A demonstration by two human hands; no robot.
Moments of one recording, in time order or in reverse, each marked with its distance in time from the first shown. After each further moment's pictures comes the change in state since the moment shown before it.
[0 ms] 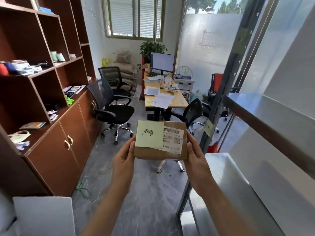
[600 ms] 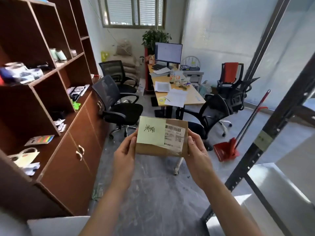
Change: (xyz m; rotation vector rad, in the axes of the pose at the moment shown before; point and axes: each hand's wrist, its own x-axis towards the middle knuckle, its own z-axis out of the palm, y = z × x) left_hand 0.200 -0.005 -0.125 0.132 -0.051 0.006; right_hand 0.160 0.091 0.146 0.034 0.076 0.122
